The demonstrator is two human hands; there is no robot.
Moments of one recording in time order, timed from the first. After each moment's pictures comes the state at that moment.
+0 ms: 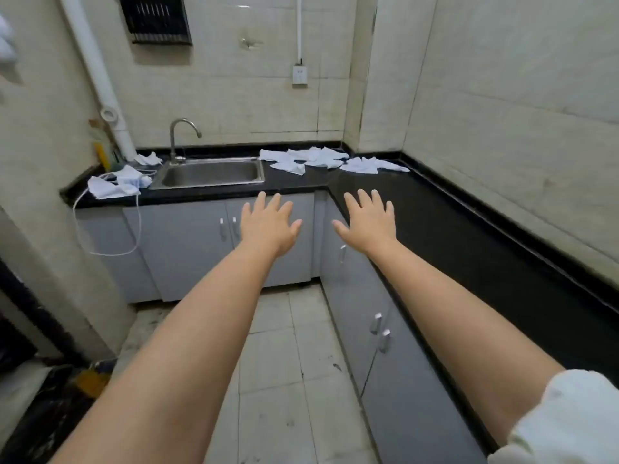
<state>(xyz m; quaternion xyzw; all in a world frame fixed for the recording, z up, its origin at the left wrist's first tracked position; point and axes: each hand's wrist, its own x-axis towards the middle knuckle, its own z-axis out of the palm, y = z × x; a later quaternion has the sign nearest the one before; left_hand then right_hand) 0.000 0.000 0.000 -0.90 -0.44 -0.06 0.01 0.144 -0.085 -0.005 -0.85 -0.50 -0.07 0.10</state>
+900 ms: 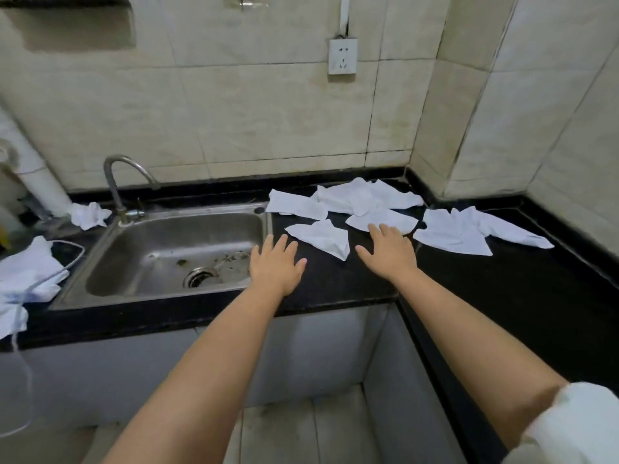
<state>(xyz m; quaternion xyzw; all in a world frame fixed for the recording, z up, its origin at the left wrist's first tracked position) 0.334 0.643 -0.082 -0.88 -0.47 0.04 -0.05 0.512 0.565 -0.083 -0.86 -0.50 0.04 0.08</state>
